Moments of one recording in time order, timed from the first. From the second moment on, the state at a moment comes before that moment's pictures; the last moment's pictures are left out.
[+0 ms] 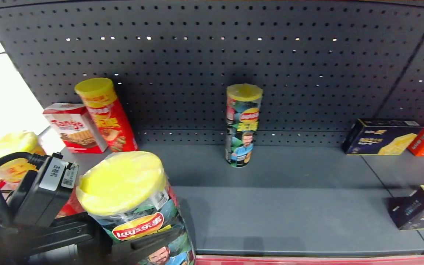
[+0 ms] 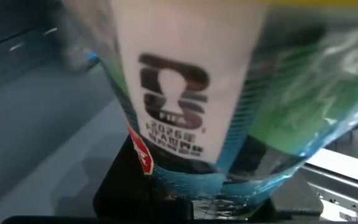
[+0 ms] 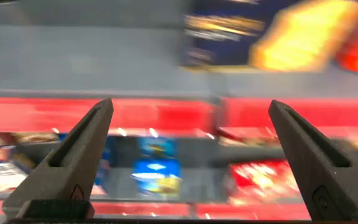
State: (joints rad) left arm -0.55 1.28 -0.33 -0.87 -0.56 0.05; right arm -0.01 0.01 0.00 0.00 -0.03 -0.01
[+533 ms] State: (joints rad) left arm -0.51 1.28 -0.32 -0.87 -0.56 0.05; right arm -0.01 0.01 0.00 0.00 -0.01 -0.02
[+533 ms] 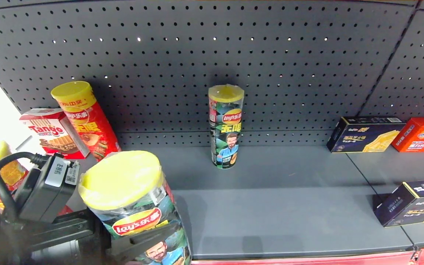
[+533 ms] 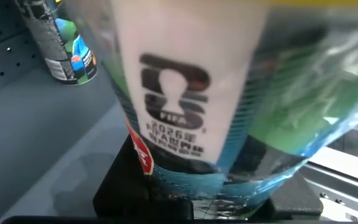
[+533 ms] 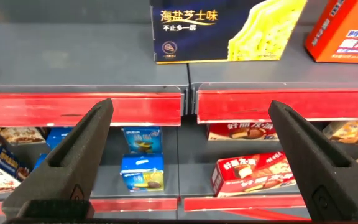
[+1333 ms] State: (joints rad) left arm -0.48 1.27 -0.26 -0.88 -0.56 0.05; right arm -0.01 0.01 0.00 0.00 0.00 -0.04
